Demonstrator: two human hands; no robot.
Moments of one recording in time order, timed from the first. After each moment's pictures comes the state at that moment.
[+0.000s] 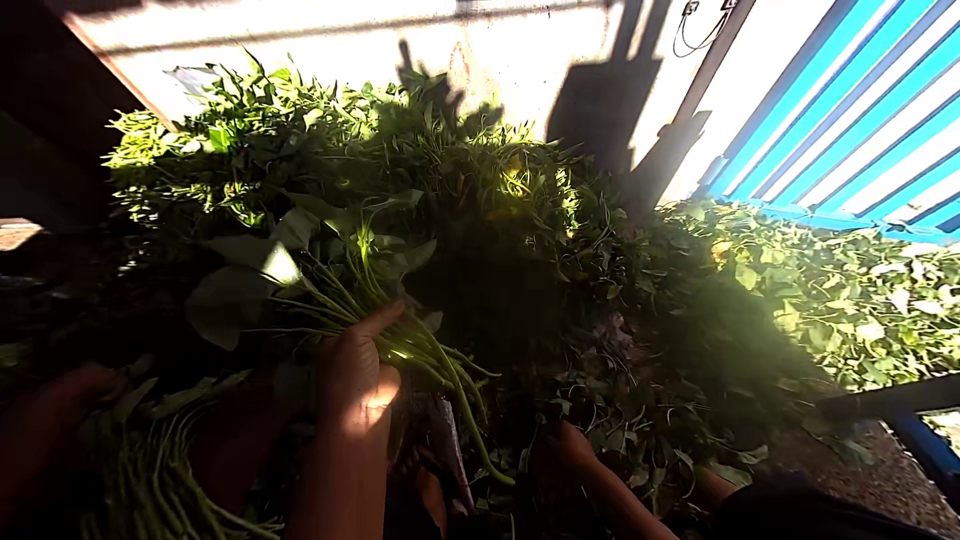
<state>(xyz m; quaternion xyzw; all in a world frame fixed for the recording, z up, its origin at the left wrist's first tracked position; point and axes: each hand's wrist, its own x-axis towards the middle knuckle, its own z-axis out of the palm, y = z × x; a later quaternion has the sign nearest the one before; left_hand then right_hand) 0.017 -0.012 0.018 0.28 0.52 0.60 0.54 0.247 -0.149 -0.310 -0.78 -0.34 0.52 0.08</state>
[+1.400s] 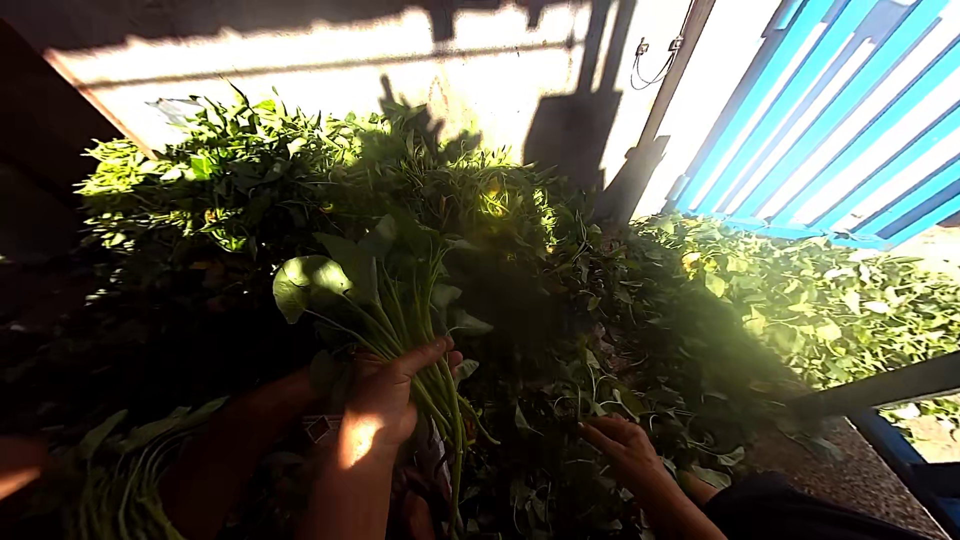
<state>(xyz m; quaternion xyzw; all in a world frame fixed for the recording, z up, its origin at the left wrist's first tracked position) 0.040 -0.034 0.011 0.35 0.46 0.49 0.65 0.303 -0.196 -0.174 -0.74 -0.35 0.41 0.41</state>
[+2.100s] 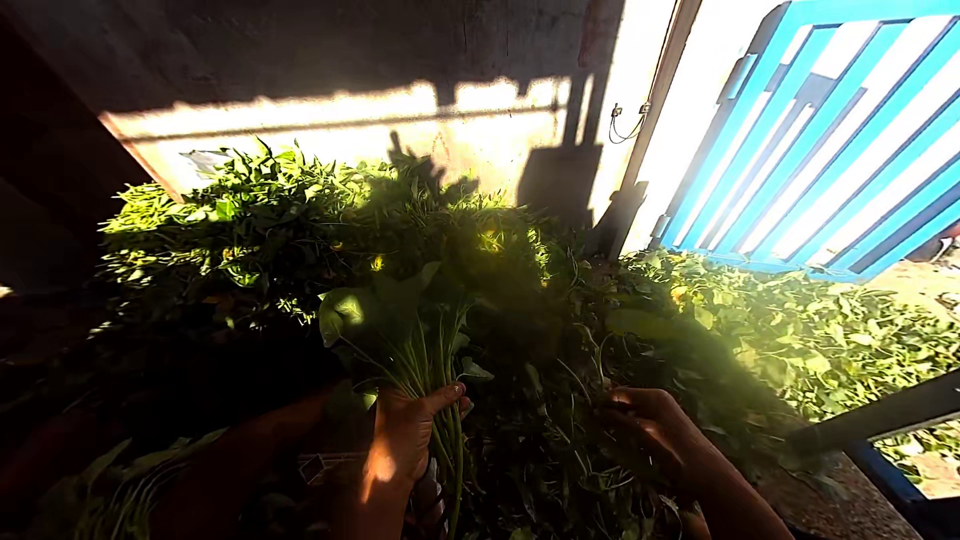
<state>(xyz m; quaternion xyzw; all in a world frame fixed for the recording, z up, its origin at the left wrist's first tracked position) 0.046 -0.038 -0.009 0.38 0.47 0.47 0.64 0.344 -0.170 -0.061 -0.60 -0.48 0.41 0.49</state>
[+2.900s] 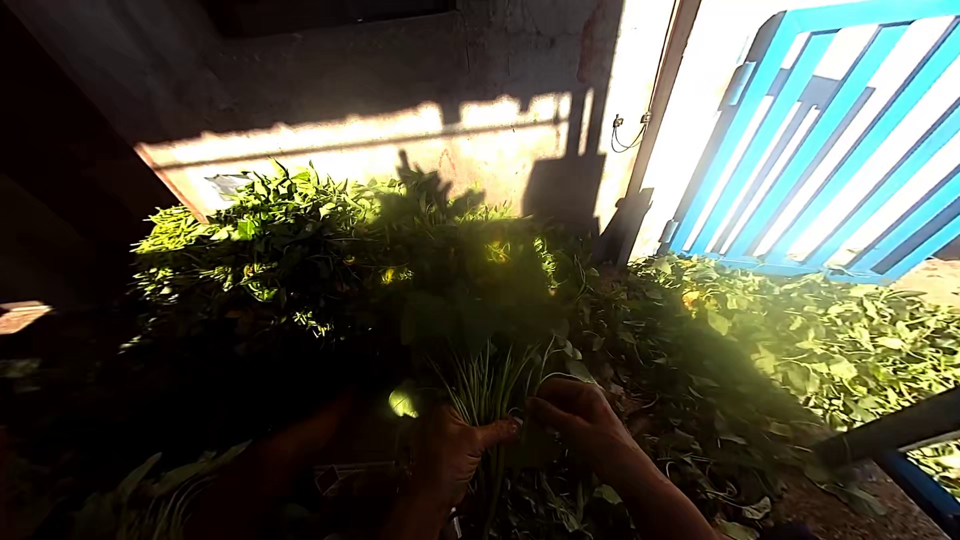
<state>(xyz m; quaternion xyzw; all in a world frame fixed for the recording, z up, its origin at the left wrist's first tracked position) 0.062 -0.060 -0.024 0.49 0.39 0.39 0.67 0.252 -0.120 -0.032 -0.51 -0.49 0.45 0.55</state>
